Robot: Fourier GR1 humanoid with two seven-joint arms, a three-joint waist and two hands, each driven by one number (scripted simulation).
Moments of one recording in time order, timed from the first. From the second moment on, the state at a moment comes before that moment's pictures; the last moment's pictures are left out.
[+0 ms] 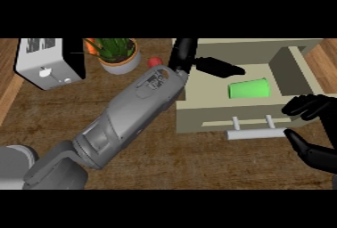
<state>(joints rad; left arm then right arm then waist) -1.28 0.00 -0.62 -0.54 0.68 0.53 -0.38 -0.12 -0.25 -0.18 -1.92 -0.23 0.38 0.00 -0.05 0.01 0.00</state>
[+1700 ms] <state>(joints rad) -0.68 0.50 -0.38 -1.27 0.71 0.36 -0.22 -0.27 -0.29 0.22 -1.45 0.80 0.10 -0.15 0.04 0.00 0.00</state>
